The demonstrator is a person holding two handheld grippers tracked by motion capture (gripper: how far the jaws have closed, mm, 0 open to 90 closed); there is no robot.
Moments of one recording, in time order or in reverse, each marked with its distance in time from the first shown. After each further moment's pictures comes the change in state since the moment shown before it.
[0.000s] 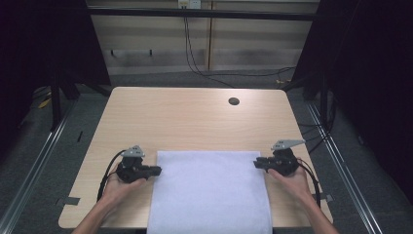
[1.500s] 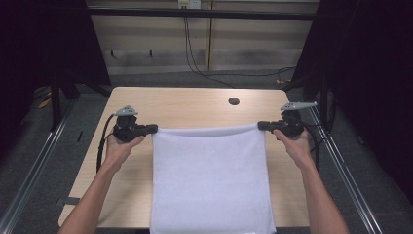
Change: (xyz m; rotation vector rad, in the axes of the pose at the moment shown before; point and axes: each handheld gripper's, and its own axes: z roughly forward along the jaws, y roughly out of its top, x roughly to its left) left arm 0.048 0.086 -0.021 -0.205 0.112 -0.014; right arm -0.048 0.085 -0.021 -0.172 0.039 0.040
